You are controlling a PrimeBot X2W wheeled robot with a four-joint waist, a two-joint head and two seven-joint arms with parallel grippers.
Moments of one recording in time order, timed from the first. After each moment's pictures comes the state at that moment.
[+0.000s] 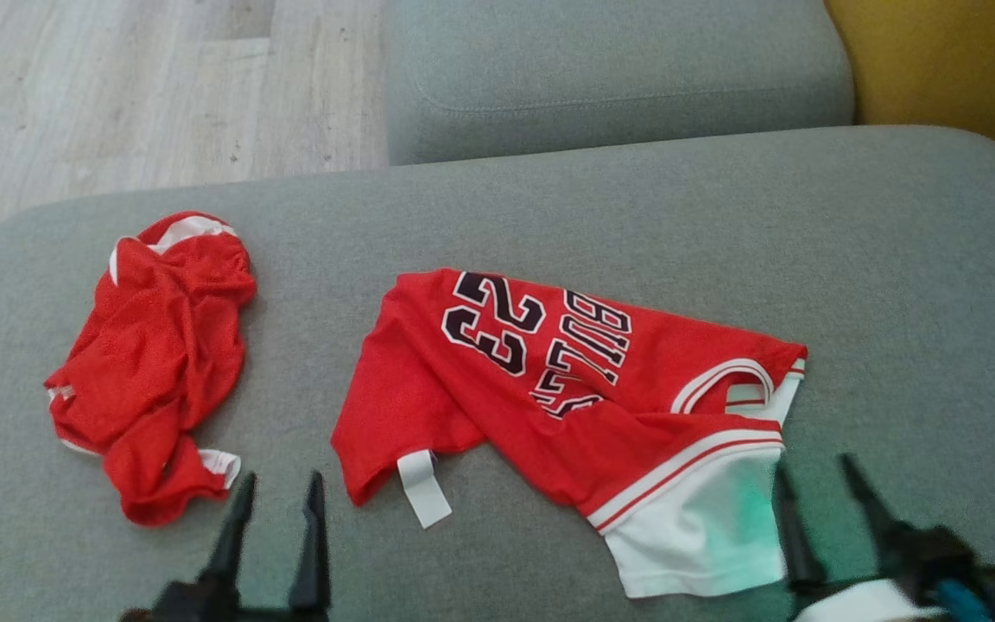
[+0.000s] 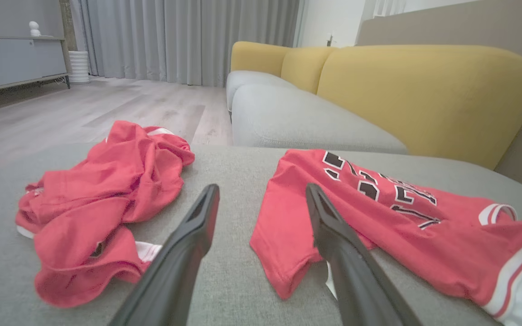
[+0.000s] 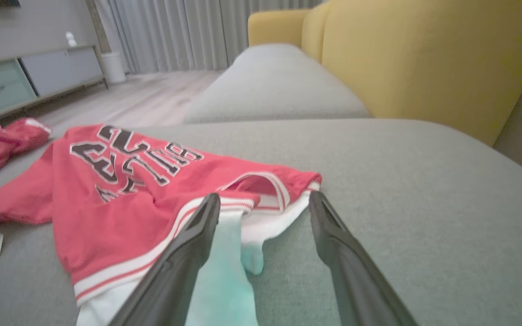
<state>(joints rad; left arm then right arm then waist) 0.14 0.06 -0.15 0.19 -0.19 -0.07 -0.25 0.17 -0.04 0.02 0.21 0.04 0.13 -0.21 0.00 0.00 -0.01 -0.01</state>
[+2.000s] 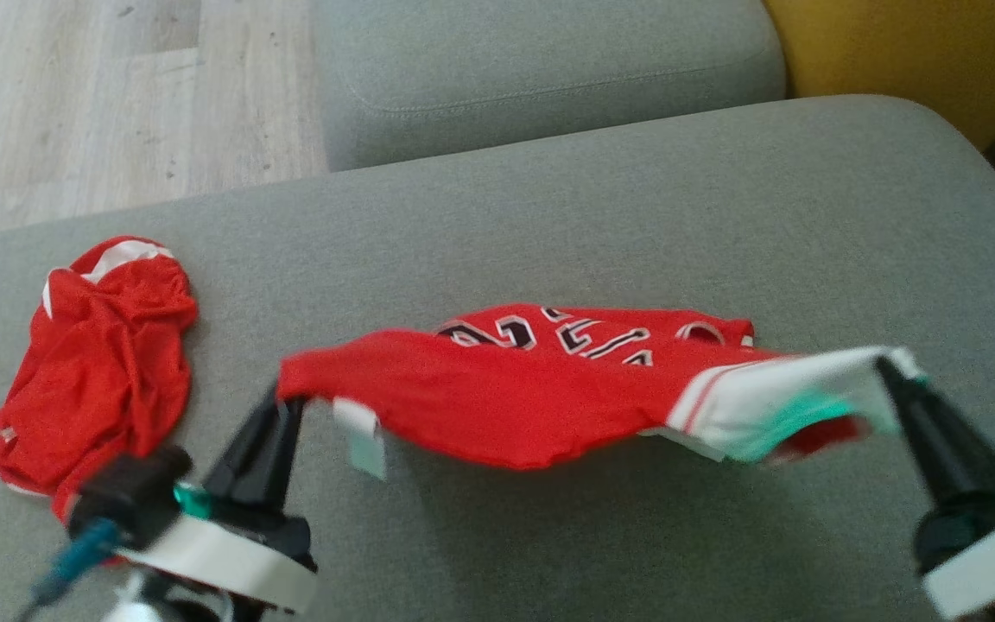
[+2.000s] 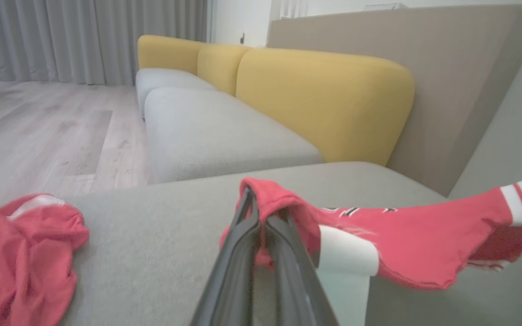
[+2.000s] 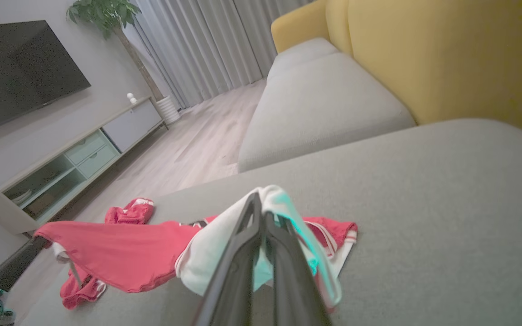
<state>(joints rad) 0.06 0.25 -0.23 -0.20 -0.42 -0.12 0.12 0.26 -0.14 -0.08 -0.57 0.62 0.13 0.54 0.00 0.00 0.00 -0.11</state>
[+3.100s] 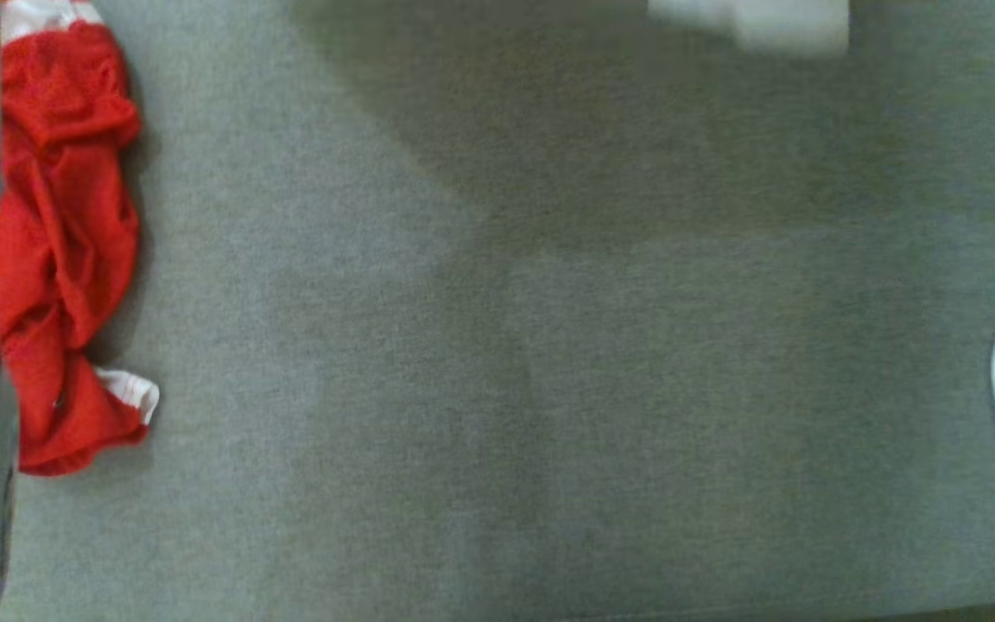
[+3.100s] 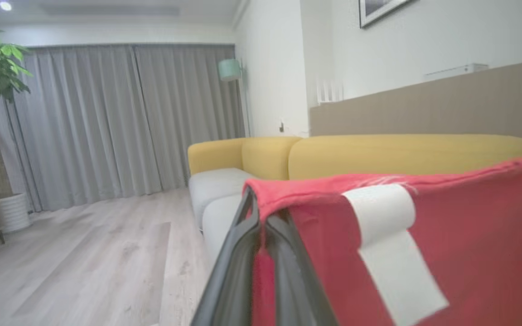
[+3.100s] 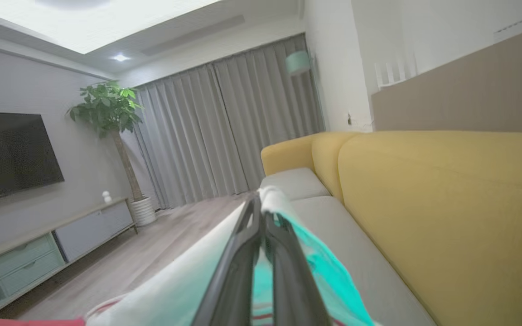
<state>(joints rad) -1.29 0.29 -0.29 0.33 -0.41 -0.12 0.16 -1.32 -0.07 -0.22 0.23 0.25 0.13 0.41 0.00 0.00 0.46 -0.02</state>
